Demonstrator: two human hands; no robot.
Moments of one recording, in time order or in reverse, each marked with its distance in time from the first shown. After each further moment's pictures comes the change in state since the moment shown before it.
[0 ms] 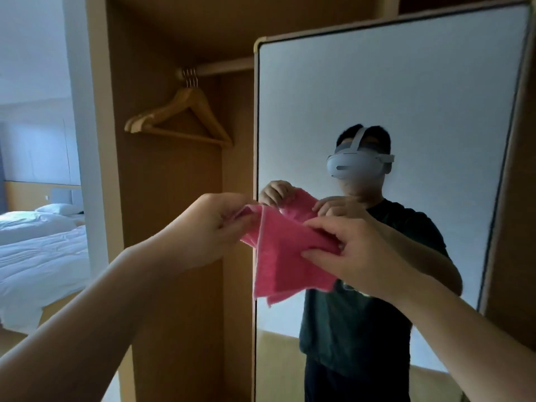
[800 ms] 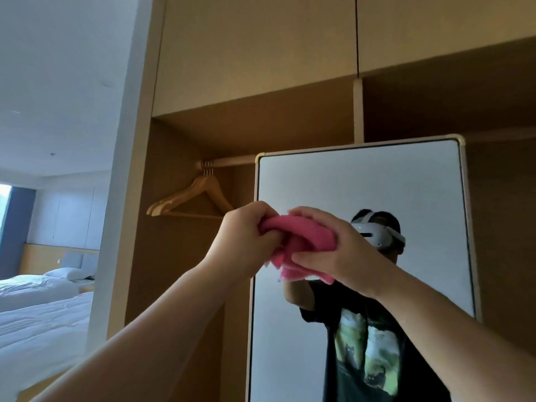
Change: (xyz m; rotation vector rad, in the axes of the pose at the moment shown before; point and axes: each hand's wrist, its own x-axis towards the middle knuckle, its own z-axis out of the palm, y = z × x) left_hand 0.066 0.082 -0.011 0.058 0.466 0.037; right_hand 0.075 -0.037 -0.070 0.333 -0.029 -0.124
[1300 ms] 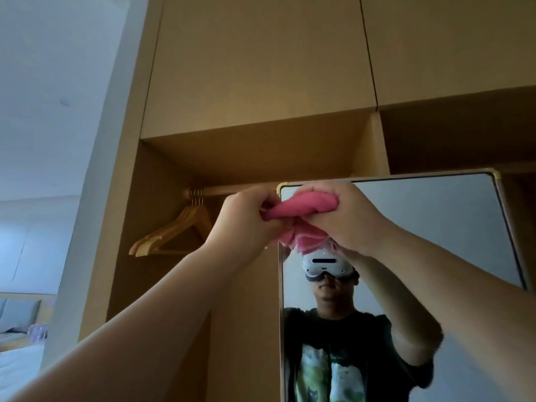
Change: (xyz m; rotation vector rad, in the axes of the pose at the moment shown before) left_hand 0.092 -0.062 -0.048 -0.054 0.059 0.217; right_hand 0.117 -0.039 0.012 -0.355 0.163 -0.139
